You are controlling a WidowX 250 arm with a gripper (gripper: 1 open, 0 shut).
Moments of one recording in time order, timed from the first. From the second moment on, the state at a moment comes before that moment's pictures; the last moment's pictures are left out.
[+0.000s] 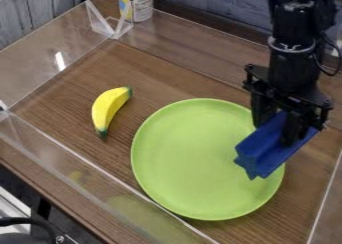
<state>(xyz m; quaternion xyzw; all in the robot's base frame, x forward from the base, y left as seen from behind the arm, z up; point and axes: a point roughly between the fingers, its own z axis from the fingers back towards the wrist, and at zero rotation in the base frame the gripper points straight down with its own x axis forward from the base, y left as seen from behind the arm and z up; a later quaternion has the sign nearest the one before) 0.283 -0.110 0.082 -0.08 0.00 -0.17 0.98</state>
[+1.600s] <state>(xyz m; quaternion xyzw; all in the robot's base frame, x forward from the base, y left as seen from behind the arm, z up) 0.292 -0.100 0.085 -0.09 -0.02 -0.17 0.98</state>
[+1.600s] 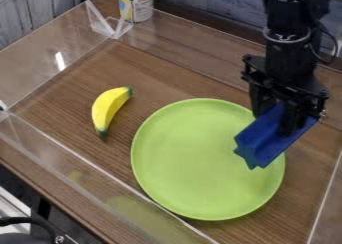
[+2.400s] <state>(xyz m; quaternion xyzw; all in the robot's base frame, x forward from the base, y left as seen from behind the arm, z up) 0.294 -0.096 0.075 -0.09 -0.01 -0.16 0.98</state>
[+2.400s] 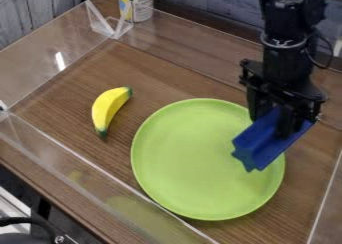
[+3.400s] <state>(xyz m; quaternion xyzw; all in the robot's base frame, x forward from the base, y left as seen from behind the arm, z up) 0.301 -0.094 0.070 -0.09 -0.01 -0.15 0.98</state>
